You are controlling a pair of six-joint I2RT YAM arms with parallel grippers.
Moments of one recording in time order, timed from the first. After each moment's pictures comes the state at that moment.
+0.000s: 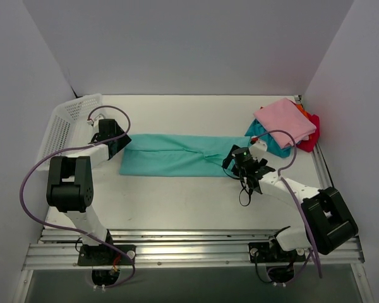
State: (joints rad) left arm -0.03 1.80 1.04 0.03 -0.15 -0.70; right arm 0.47 1.37 0.63 -0.06 0.44 0.79
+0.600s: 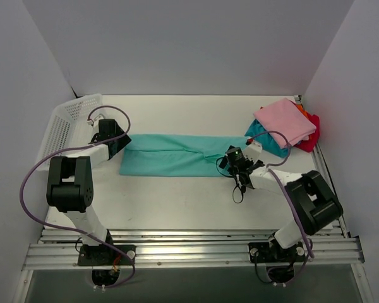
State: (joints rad) left arm -0.03 1.80 1.04 0.03 -0.15 -0.70; right arm 0.49 1.51 0.65 -0.02 0.52 0.86
